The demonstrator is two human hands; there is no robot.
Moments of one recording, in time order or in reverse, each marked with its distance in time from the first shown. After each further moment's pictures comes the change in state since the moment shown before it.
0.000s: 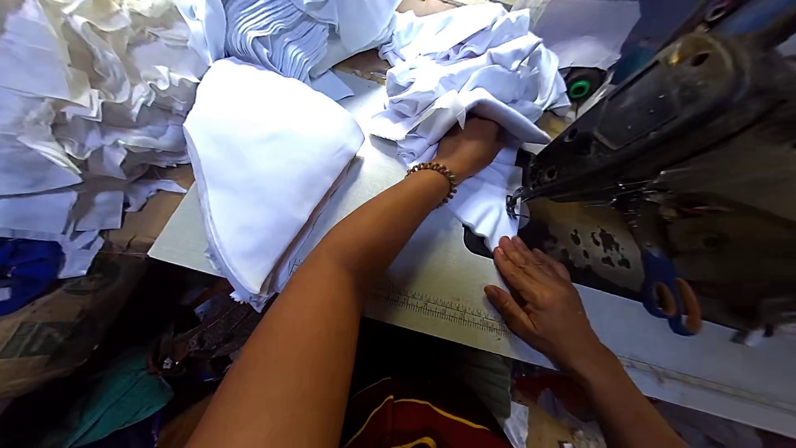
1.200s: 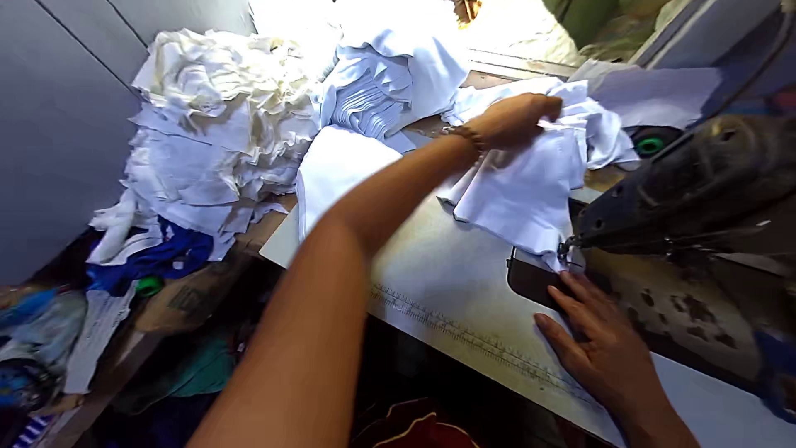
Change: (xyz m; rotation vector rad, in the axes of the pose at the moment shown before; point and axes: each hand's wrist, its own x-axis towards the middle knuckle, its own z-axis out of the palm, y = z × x) left_hand 0.031 -0.024 -0.123 0.173 -0.094 0.285; right_hand 0.004 0.017 0.016 0.195 0.163 0.018
